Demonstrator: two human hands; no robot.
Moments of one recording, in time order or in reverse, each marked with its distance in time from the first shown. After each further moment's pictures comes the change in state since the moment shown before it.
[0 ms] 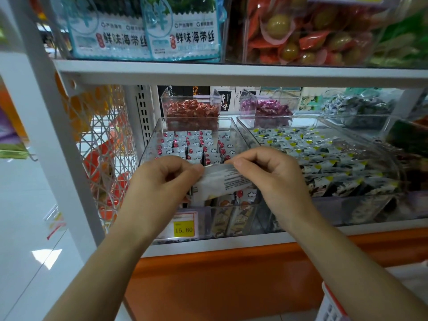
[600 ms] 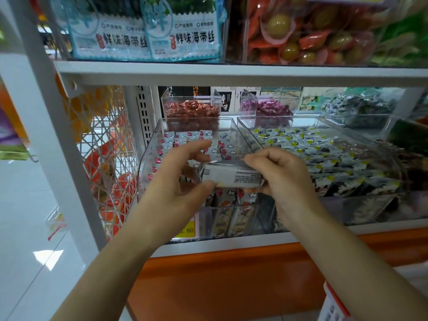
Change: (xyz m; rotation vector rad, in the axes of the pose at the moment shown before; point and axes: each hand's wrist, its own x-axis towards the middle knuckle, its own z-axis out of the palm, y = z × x) left_hand 0.000 -0.008 0.006 -0.029 -0.160 0.147; right_hand 0.004 0.003 -0.002 0.215 0.119 0.225
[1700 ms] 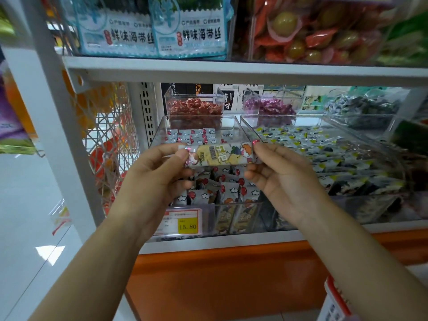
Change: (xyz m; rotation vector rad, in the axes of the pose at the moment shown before) left_hand 0.007 -0.002 -0.013 -0.624 0.243 -0.395; right_hand 0.004 -0.005 -0.001 0.480 -0.076 0.192
